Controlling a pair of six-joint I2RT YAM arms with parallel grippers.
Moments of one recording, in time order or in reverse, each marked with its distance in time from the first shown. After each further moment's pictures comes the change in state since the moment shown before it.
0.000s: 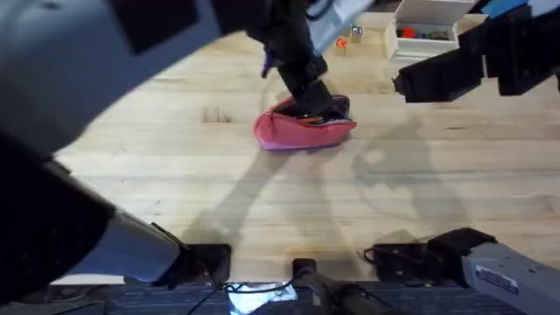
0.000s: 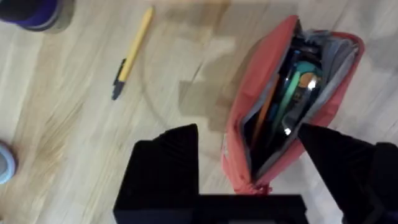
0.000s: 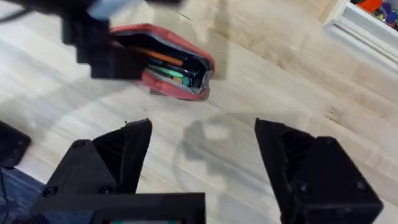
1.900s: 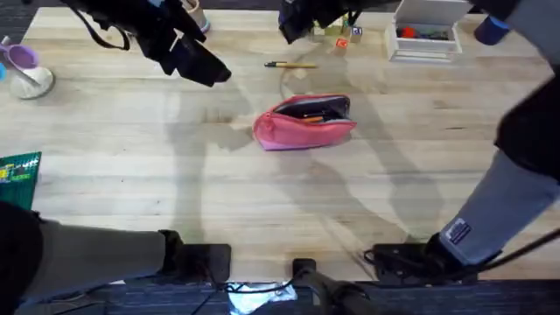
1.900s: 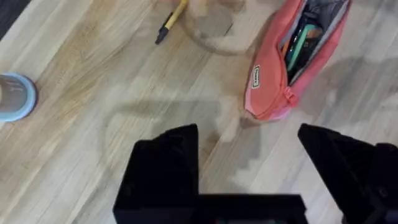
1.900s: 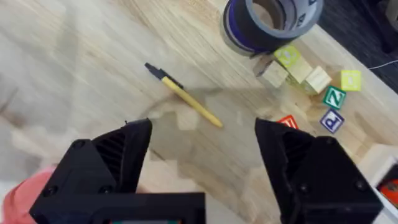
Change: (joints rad) left arm 0.684 -0.171 0.000 -0.282 0.550 0.487; right arm 0.124 0.883 0.364 0.527 0.068 -0.101
